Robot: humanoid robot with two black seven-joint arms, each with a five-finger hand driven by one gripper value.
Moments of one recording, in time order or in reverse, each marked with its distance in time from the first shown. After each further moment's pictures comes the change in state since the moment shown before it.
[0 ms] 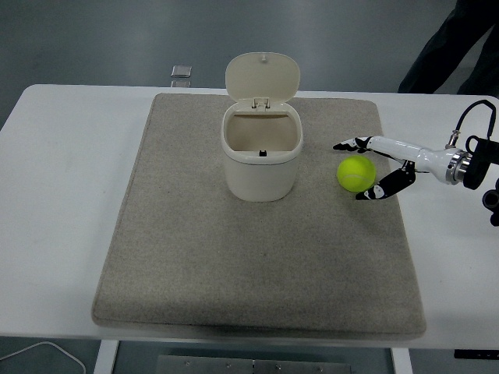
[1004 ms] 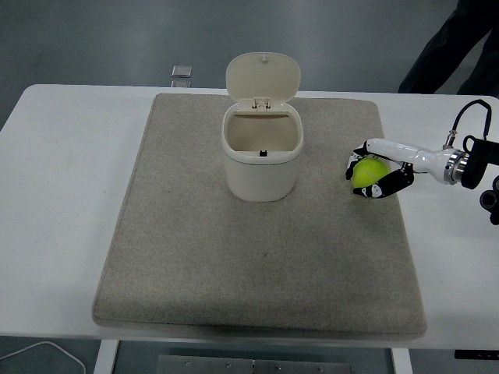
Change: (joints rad) left arm 0.000 0.000 0.000 0.000 0.000 0.000 0.000; right arm 0.004 0.009 0.002 -0.019 -0.051 0.008 0.000
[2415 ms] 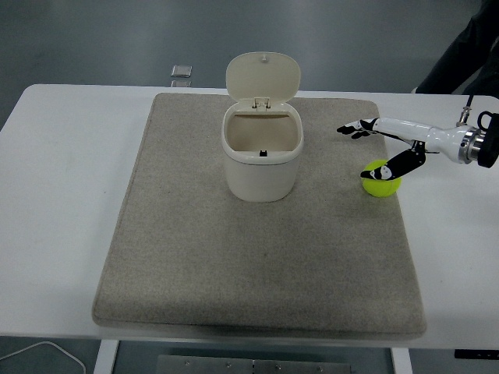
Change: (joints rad) left arm 0.000 0.000 0.000 0.000 0.000 0.000 0.000; right arm 0.082 -0.087 0.054 0.051 0.027 0.141 0.009
